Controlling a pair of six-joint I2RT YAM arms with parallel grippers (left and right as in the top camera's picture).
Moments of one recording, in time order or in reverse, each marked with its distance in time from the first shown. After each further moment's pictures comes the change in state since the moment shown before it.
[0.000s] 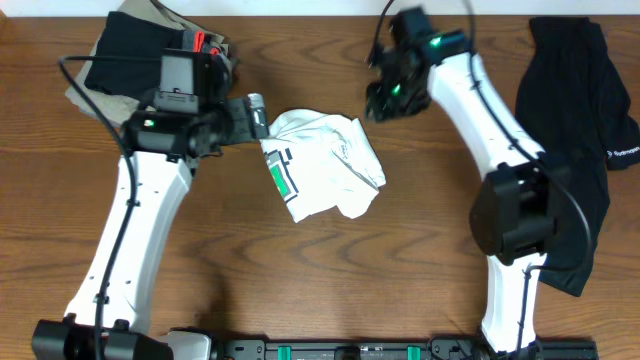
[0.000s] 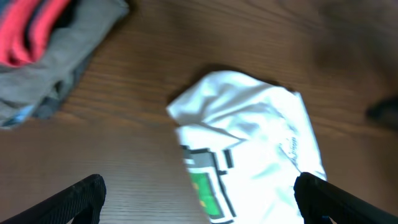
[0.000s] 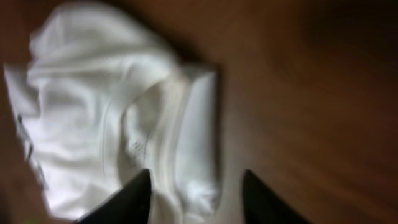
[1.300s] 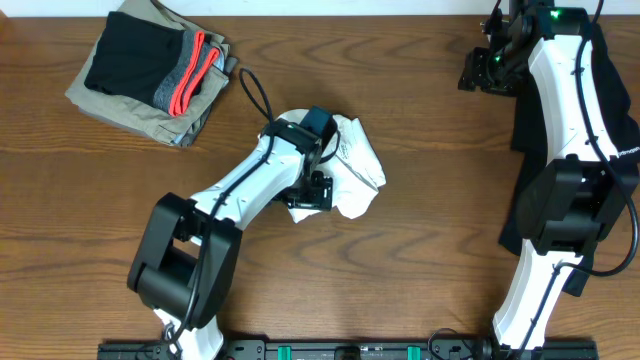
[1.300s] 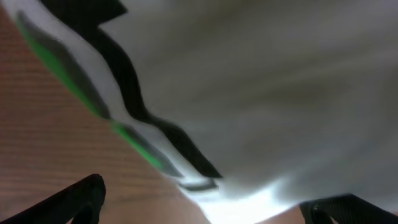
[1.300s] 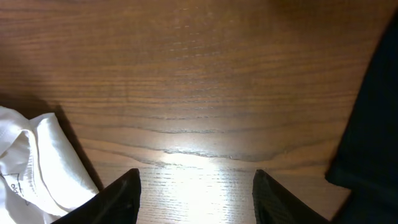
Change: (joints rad) left arm -0.354 0.402 -0.074 -0.179 -0.171 -0.153; right arm -0.318 0.000 0.074 -0.095 0.102 0.029
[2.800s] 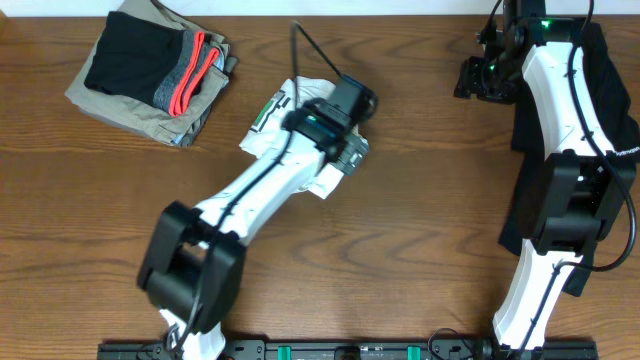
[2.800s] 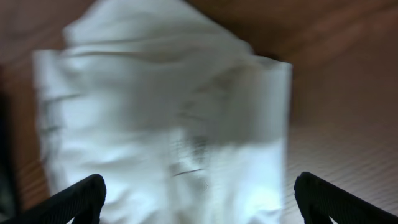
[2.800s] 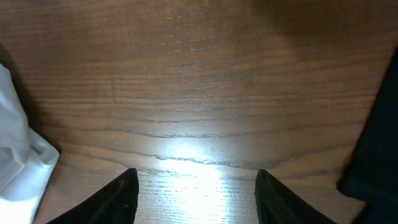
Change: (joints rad) left arm -0.100 0.005 0.174 0.320 -0.187 0.532; right arm 0.000 0.000 -0.095 0.082 0.000 0.000
